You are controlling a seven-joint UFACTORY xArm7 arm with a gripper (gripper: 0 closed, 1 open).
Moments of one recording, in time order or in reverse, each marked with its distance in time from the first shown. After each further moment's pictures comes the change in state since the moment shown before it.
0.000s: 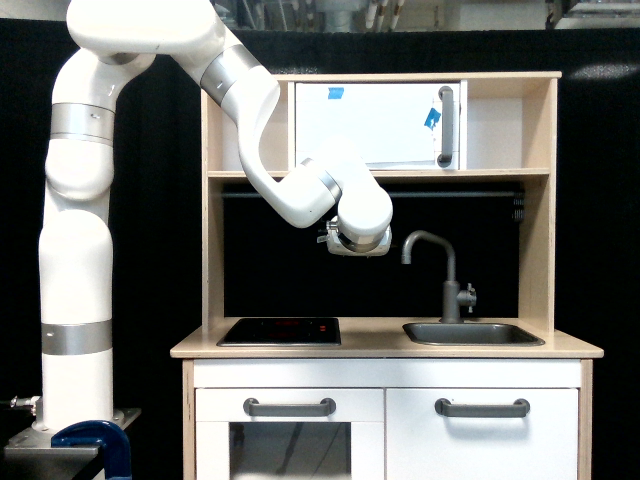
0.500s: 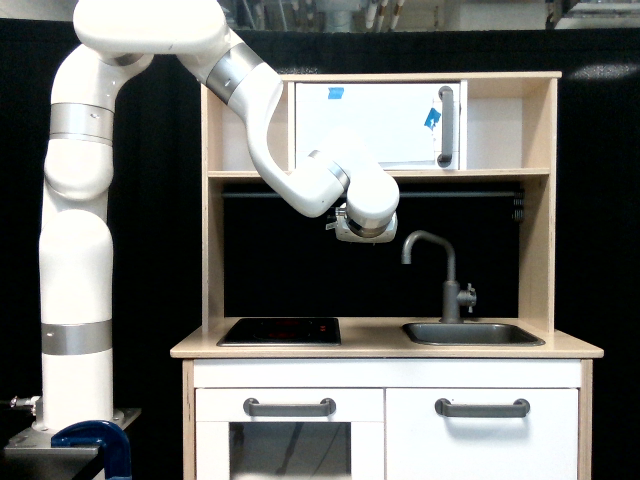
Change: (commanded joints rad) arm 0.013 0.017 0.088 0.074 0.061 -0.065 0.068
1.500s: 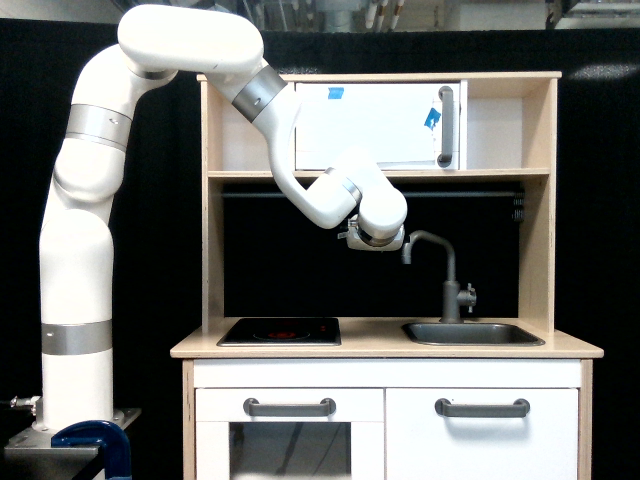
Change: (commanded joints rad) arm 0.023 0.132 0.173 0.115 0.145 -0.139 -0.010
